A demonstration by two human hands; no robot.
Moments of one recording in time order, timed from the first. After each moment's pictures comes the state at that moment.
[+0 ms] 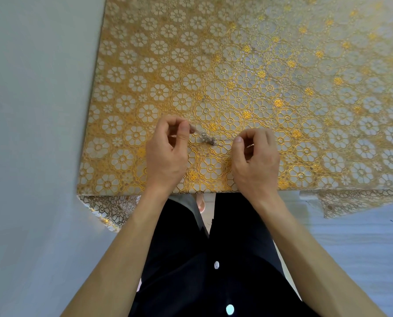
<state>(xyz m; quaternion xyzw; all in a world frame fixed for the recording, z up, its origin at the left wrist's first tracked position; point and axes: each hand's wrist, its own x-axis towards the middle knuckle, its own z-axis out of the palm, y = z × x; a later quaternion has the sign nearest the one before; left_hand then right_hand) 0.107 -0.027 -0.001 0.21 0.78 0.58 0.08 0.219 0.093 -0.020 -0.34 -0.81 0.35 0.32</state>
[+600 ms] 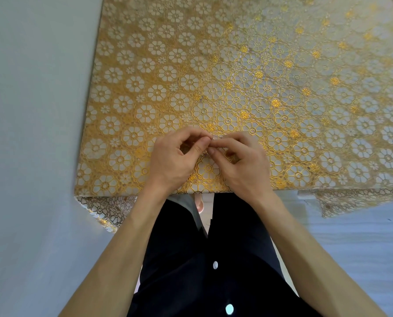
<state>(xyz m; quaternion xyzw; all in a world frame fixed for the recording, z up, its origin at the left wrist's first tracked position) 0.105 -0.028 -0.003 0.32 0.78 0.51 0.15 0.216 0.093 -0.020 -0.24 -0.87 0.34 0.27</state>
